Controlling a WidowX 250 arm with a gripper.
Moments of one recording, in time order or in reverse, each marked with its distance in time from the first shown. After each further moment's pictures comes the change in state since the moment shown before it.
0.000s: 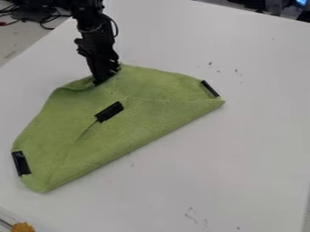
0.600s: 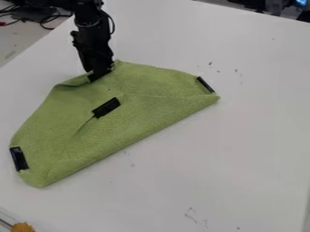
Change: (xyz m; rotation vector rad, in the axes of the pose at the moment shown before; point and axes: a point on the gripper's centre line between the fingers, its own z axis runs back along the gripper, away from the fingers) arm 0.001 0.016 0.004 0.080 0.044 -0.051
